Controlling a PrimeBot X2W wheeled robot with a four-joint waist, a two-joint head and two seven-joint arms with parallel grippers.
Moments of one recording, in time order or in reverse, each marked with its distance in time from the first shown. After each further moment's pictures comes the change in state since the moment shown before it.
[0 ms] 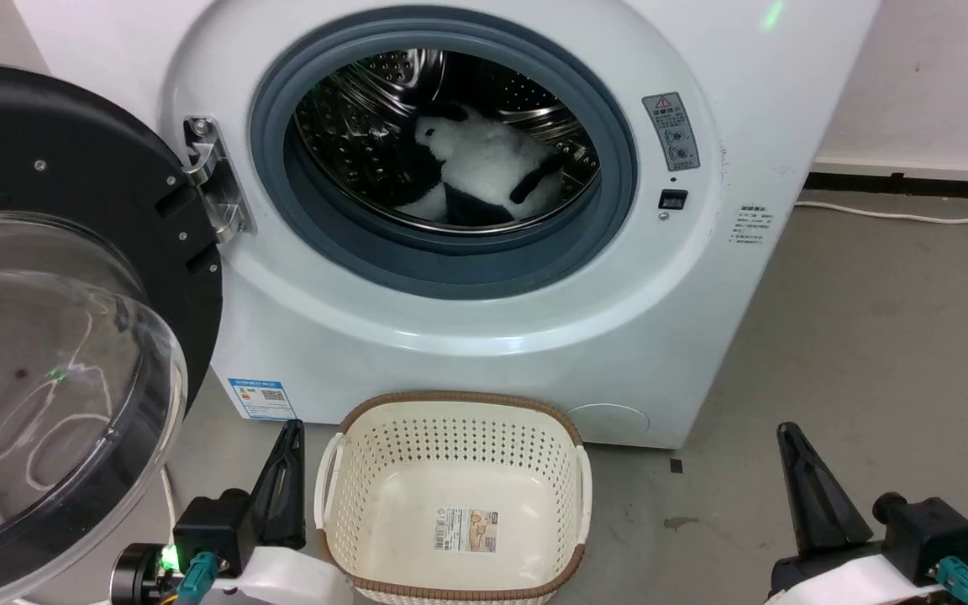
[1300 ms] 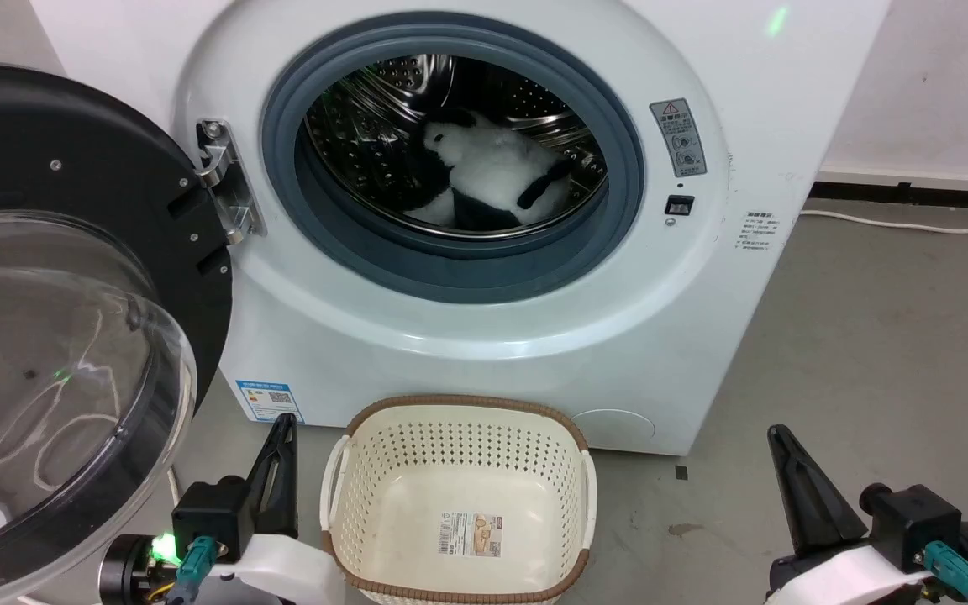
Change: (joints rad) left arm 0.000 0.000 0.018 -0.047 0.043 0.009 0.080; right arm -0.003 0.000 -0.006 -0.021 -0.041 0.000 0.082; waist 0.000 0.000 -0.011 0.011
